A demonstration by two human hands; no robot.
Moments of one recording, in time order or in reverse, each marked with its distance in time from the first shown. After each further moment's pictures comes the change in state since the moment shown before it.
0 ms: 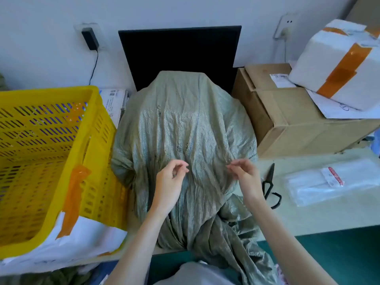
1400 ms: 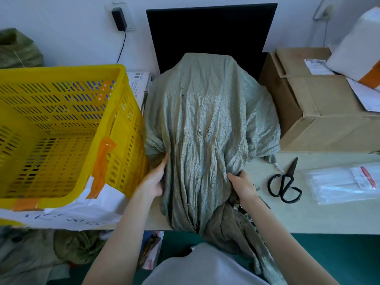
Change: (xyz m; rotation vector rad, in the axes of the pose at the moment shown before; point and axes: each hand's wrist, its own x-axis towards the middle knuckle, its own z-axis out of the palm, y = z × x) left_hand 0.013 -0.065 -0.055 -0.528 -0.031 -0.883; right_hand -0.015 0.038 0.038 -0.215 -0.155 0.392
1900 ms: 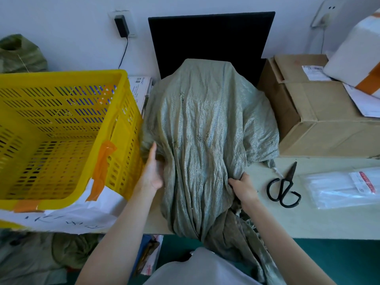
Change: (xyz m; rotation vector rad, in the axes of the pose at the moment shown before) left_hand -0.004 0.021 0.006 -0.327 -0.105 0.113; right_hand 0.002 0.002 -0.005 0.018 -0.022 -0.126
